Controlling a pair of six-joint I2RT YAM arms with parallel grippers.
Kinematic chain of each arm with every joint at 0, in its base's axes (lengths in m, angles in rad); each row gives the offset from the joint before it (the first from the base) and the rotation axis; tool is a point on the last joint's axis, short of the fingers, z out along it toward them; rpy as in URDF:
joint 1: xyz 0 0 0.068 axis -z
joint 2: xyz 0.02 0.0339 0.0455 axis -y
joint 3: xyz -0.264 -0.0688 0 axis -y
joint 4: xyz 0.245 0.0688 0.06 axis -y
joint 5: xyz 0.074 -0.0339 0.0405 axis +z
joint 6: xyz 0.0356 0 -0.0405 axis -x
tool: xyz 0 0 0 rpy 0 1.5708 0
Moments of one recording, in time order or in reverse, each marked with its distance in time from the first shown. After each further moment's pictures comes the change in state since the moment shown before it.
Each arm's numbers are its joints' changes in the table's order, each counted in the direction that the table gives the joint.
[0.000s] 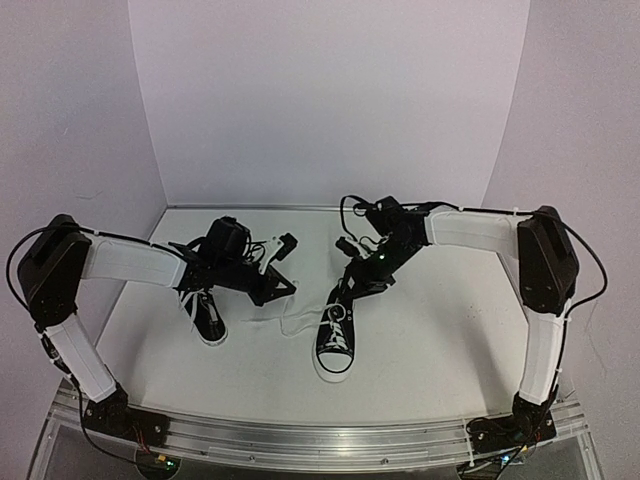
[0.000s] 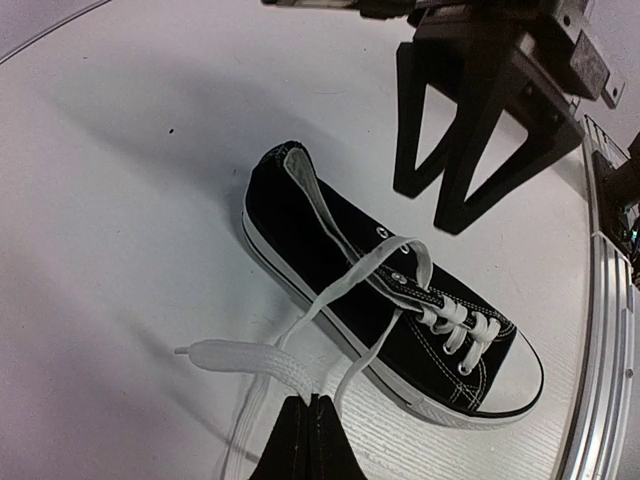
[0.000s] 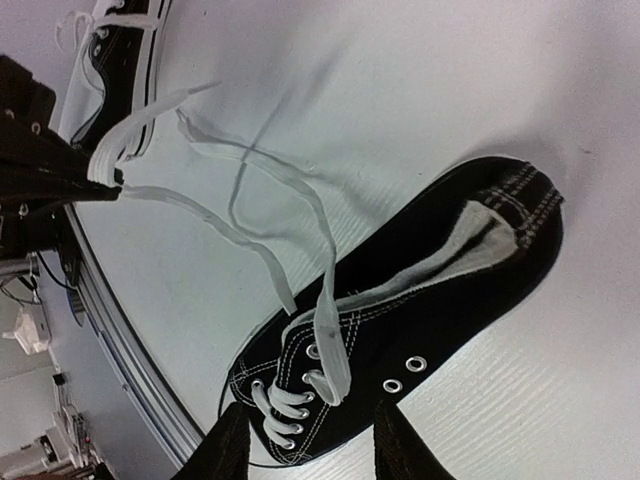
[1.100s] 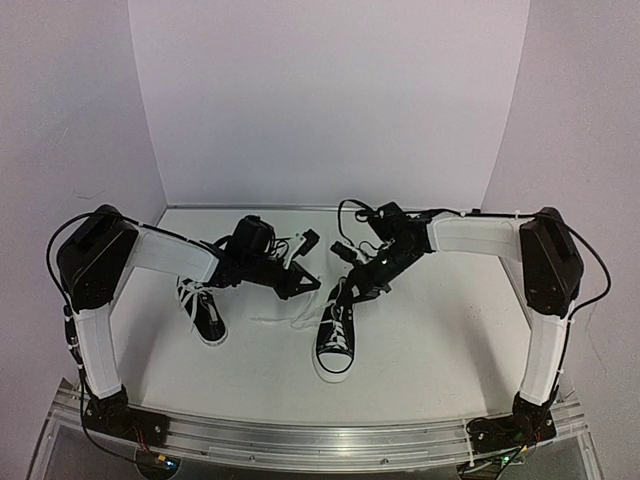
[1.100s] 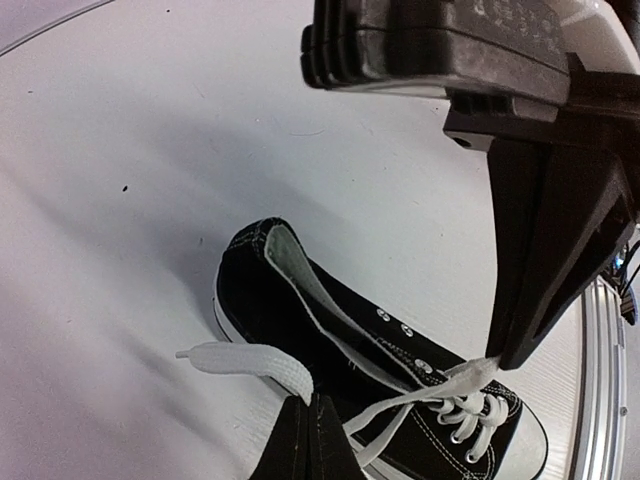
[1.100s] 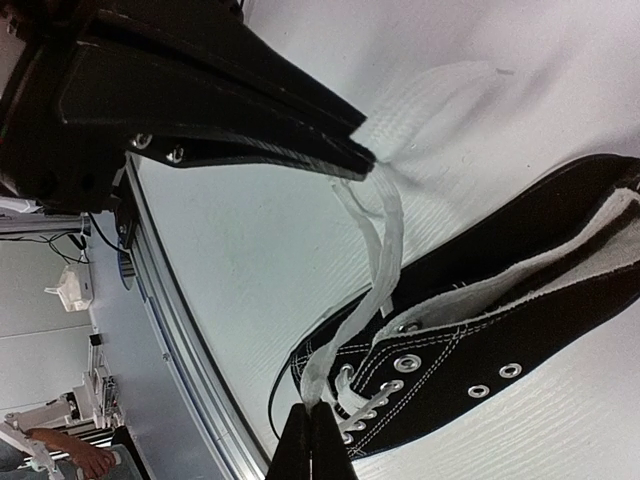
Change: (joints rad) left arm 0.018 -0.231 0.165 0.132 -0.088 0.060; right arm -0.007 0.036 -0.082 0.077 0.175 0.029
